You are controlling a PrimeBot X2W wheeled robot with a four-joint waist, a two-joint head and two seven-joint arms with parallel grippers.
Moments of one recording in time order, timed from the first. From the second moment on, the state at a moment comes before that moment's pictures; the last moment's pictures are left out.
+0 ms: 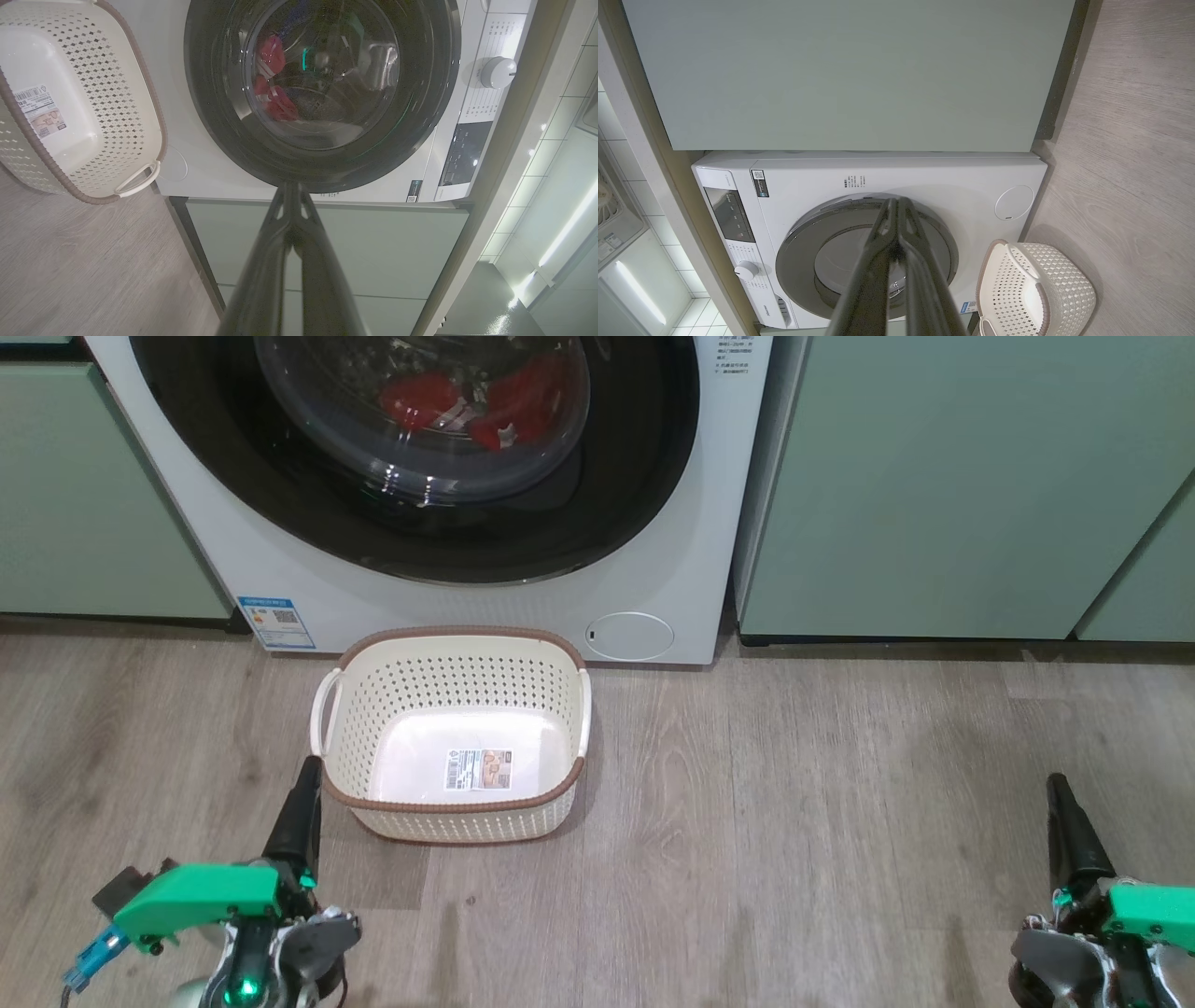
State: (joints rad) left arm -0.07 0.04 0.08 0.28 -1.60 -0.12 0.11; right arm -0.06 -0.05 -0.13 0.28 1.60 0.13 0.11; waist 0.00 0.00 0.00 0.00
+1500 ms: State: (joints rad) left arm 0.01 0.03 0.07 0.37 -1.54 -0.12 0.07; right arm 0.00 -0.03 -0.10 0.37 1.56 0.13 0.08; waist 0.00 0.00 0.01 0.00
